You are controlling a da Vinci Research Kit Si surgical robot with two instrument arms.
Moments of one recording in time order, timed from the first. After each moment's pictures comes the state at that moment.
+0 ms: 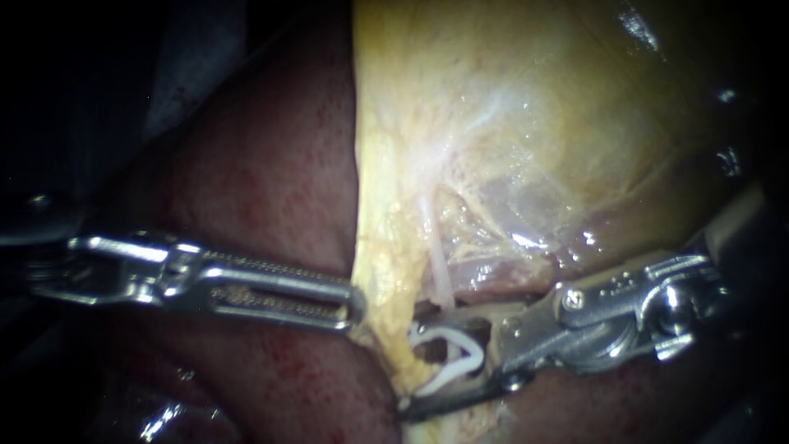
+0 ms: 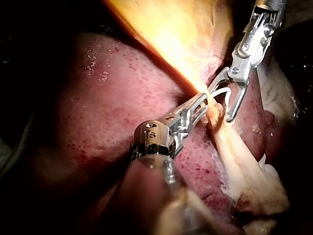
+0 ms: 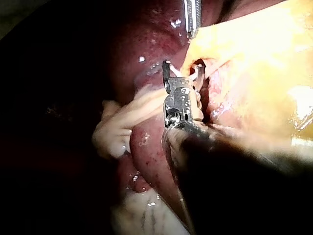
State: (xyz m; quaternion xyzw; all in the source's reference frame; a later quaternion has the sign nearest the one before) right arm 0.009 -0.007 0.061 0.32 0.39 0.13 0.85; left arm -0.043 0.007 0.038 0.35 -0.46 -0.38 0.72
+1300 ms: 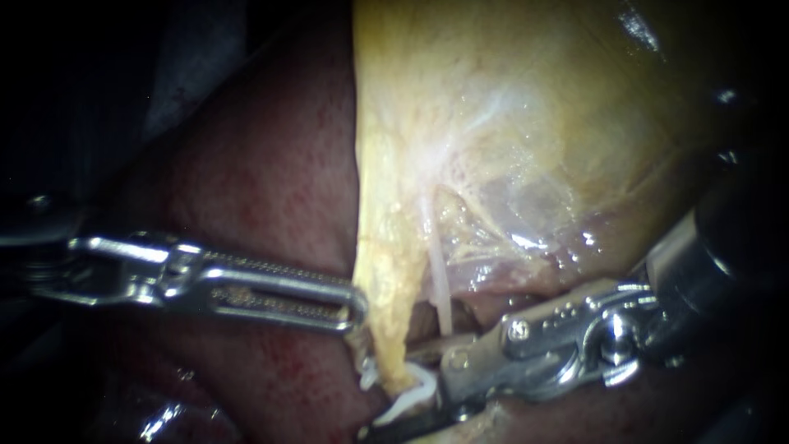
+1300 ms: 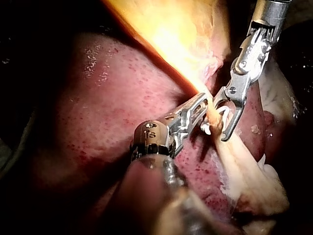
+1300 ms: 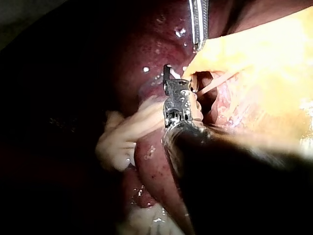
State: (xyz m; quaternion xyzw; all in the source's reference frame) right arm 0.012 -0.009 0.062 0.35 0.38 0.12 0.85; left arm -0.043 0.007 0.038 0.35 -0.46 -0.38 0.72
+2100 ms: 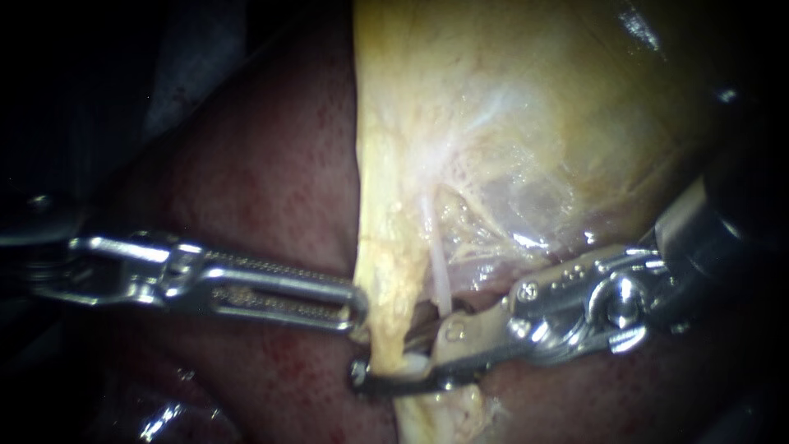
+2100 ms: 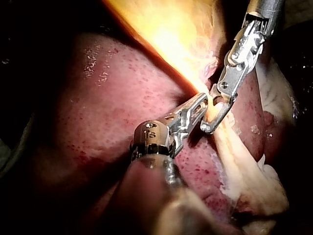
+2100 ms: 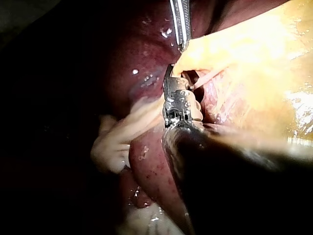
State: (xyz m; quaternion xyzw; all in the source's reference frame) right arm 0.011 -0.007 0.062 0.36 0.37 0.14 0.84; left arm -0.043 0.007 0.038 0.35 -0.46 -0.38 0.72
